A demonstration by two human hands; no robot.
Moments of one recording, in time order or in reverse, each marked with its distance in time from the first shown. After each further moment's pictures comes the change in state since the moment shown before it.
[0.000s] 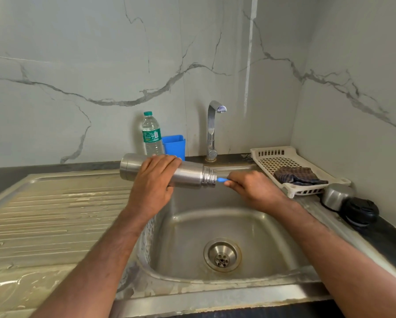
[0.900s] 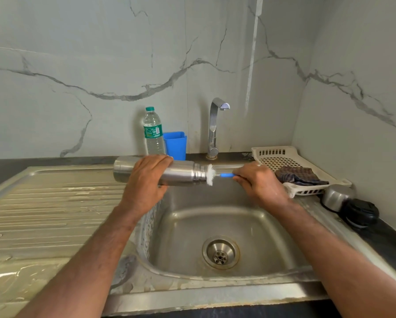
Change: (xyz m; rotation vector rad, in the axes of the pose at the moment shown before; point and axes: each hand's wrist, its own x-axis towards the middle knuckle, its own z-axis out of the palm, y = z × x) left_hand -0.012 -0.017 0.002 -0.133 -0.049 -0.147; right_hand -0.003 0.003 -0.006 0.019 0.261 -0.134
